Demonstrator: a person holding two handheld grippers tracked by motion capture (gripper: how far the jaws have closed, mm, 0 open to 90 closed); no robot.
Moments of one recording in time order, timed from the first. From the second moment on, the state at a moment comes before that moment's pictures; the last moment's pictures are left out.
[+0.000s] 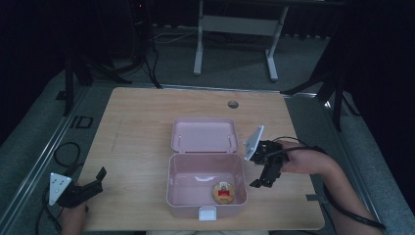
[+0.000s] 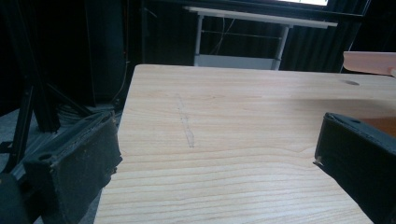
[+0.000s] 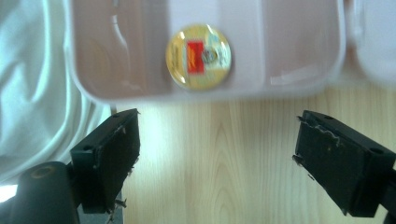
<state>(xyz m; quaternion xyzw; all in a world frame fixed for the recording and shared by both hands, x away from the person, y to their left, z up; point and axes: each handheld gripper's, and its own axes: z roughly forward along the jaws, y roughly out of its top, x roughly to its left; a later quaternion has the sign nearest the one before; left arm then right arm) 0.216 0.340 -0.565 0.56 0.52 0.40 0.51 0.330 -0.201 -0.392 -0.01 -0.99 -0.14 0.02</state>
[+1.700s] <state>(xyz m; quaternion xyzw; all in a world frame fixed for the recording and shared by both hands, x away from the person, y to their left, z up) 0.217 0.338 -0.564 0.56 0.52 0.40 0.51 0.348 -0.378 -0.552 -0.52 -0.69 -0.37 -0.35</state>
